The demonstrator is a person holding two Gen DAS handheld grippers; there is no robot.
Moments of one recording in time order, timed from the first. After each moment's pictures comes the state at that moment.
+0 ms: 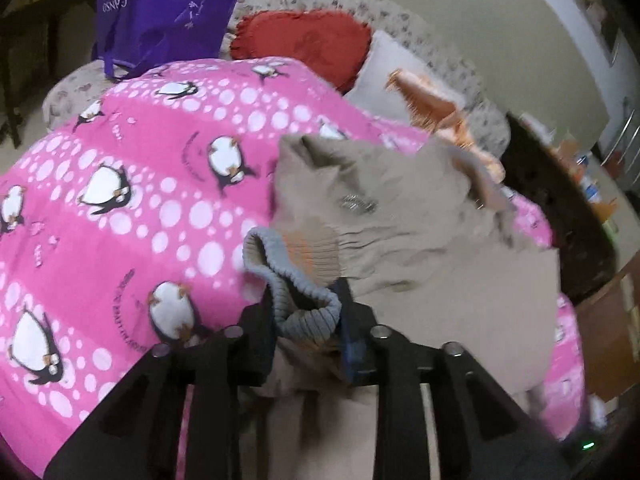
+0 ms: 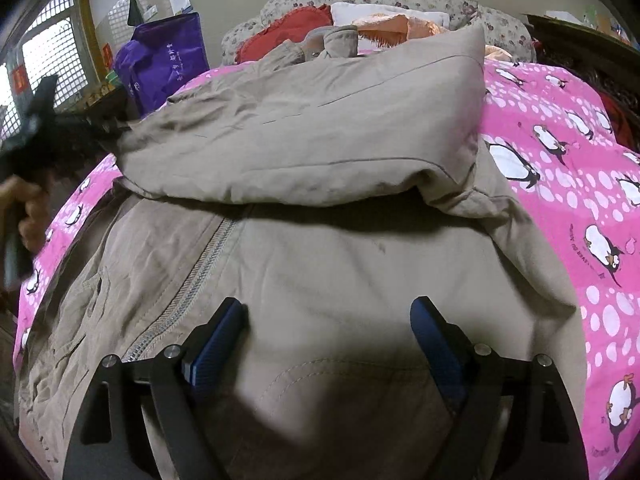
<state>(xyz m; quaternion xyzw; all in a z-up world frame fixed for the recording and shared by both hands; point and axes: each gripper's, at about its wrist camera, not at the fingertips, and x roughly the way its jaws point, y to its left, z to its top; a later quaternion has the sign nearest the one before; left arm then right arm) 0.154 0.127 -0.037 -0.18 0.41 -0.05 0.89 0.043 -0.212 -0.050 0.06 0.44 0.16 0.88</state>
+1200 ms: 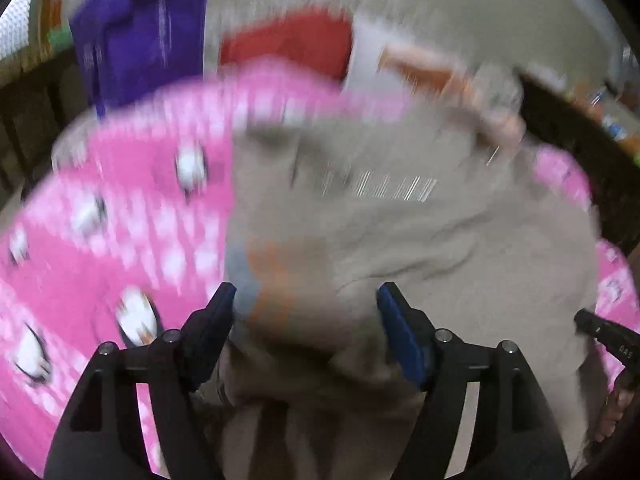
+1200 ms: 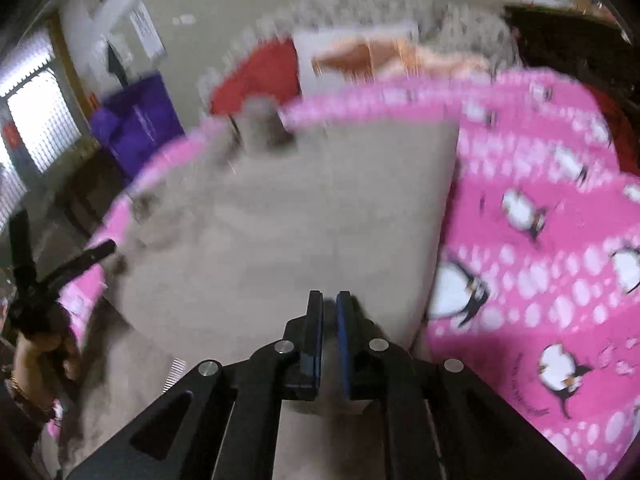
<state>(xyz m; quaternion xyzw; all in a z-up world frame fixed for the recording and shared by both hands) 0.164 0.069 -0.065 -0.07 0.42 -0.01 0.90 0.129 -0.275 -0.046 0.11 0.45 0.14 0.88</state>
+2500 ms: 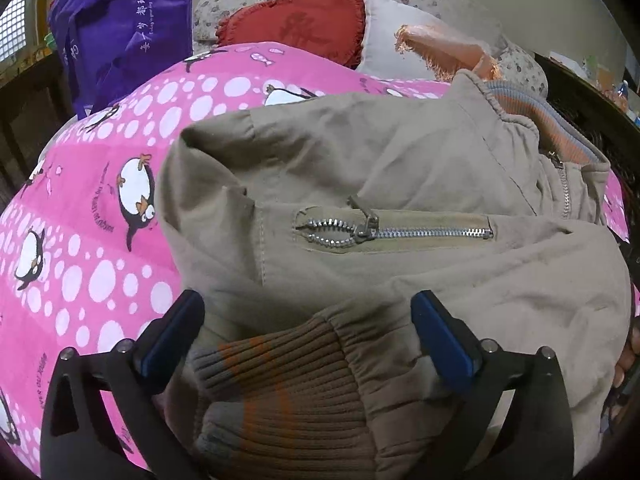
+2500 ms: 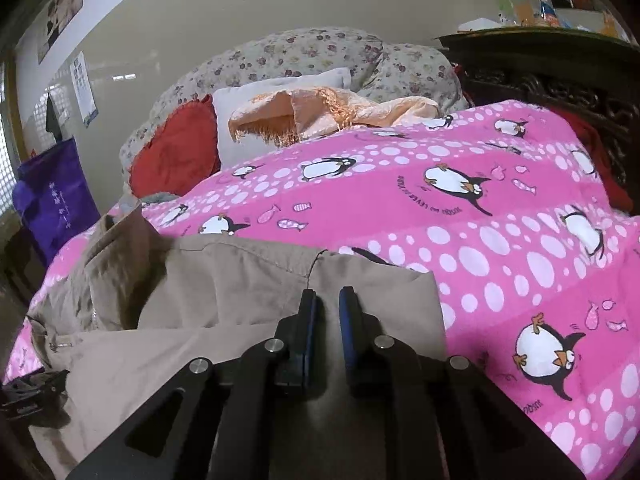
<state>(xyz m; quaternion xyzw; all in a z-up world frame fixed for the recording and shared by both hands) 0.229 0.057 -0.082 -0.05 0.41 0.02 0.91 0.248 -0.302 -0.057 0.16 0.32 0.02 0.93</state>
